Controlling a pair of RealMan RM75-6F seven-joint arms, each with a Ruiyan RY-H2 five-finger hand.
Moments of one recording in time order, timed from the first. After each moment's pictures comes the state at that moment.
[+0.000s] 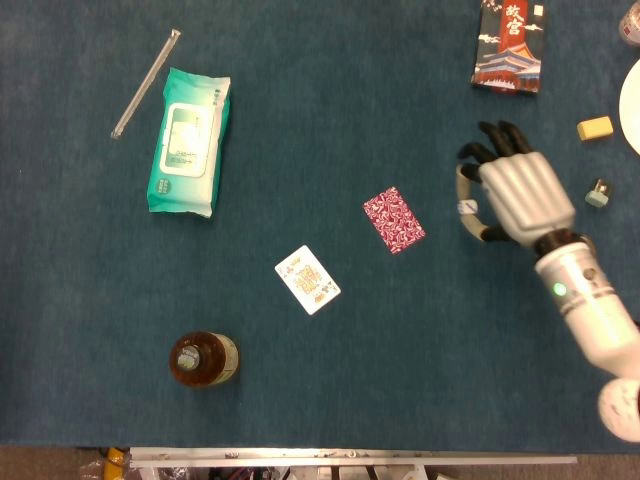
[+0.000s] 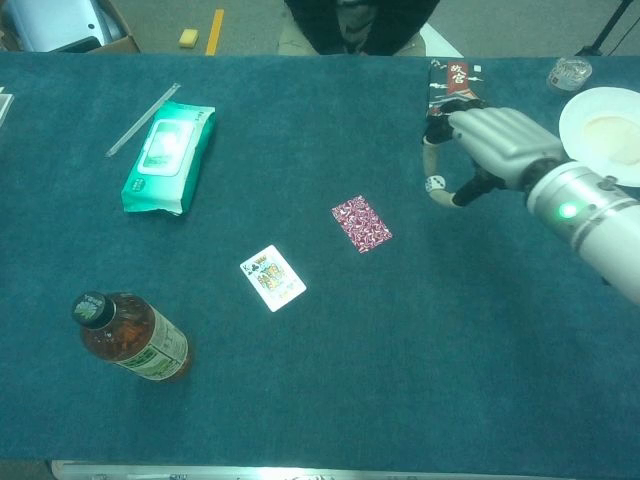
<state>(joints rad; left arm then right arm) 0.03 -1.09 0.03 -1.55 1.61 1.61 -0.08 0.64 -1.44 0.08 -1.83 -0.93 1.15 -0.60</state>
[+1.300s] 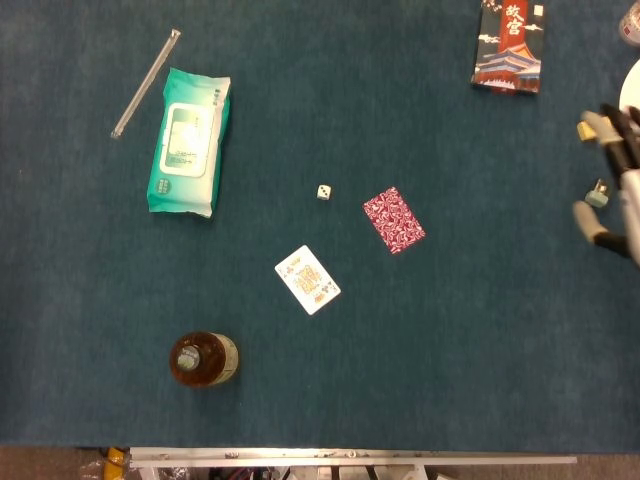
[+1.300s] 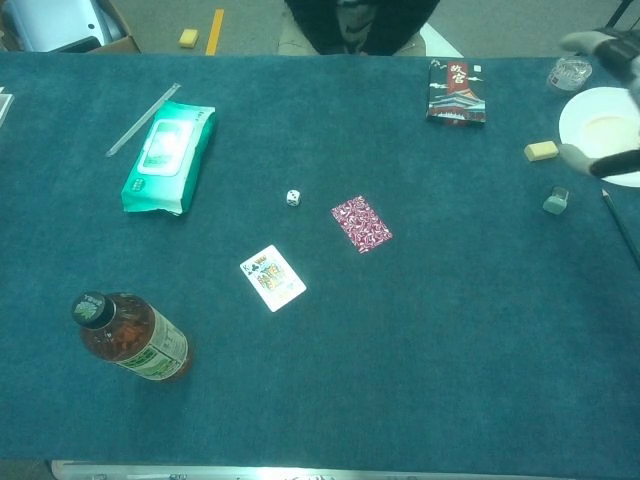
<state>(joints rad) 0.02 -1.07 0.00 -1.57 1.59 1.59 -0.07 0.33 -1.27 0.03 -1.95 -1.27 1.49 -0.49</state>
